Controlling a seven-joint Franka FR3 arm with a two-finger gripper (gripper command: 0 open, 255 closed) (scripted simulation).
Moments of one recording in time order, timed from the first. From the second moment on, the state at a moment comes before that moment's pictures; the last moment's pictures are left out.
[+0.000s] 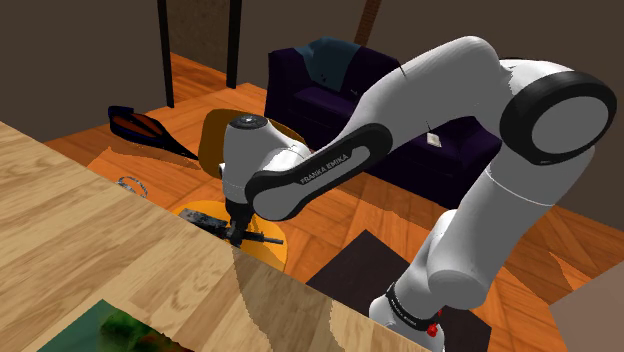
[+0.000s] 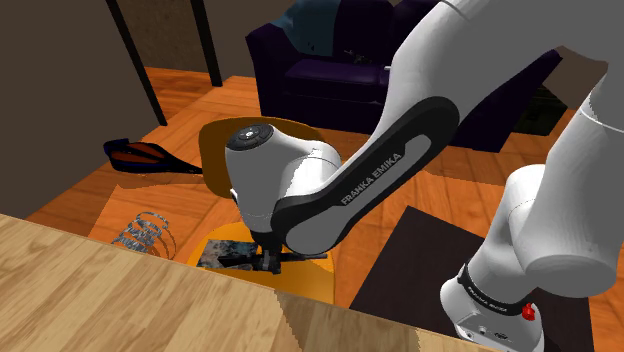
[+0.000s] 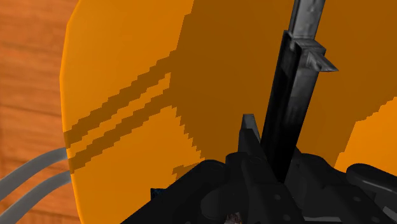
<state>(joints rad) 0.21 0.03 0.34 -2.40 -0.05 2.41 0.07</state>
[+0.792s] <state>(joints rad) 0.21 -0.05 0.34 -2.36 -0.01 2.30 0.04</state>
